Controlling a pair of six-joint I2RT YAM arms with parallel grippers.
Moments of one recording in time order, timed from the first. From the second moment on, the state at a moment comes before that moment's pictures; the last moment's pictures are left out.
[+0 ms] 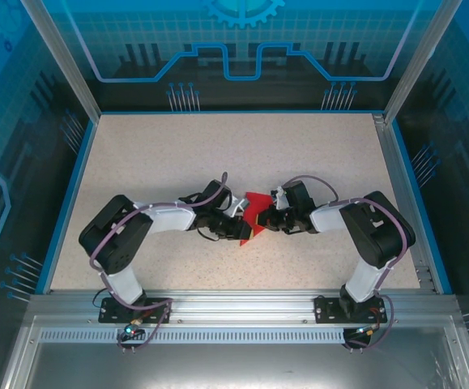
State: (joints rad) left arm -0.63 1.76 0.85 -0.10 0.73 -0.56; right arm 0.45 1.74 0.64 0.20 -0.58 0.74
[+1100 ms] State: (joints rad) left arm -0.63 1.82 0.84 -0.10 0.65 -0.56; right arm 0.56 1.73 0.64 0.21 -0.52 0.78
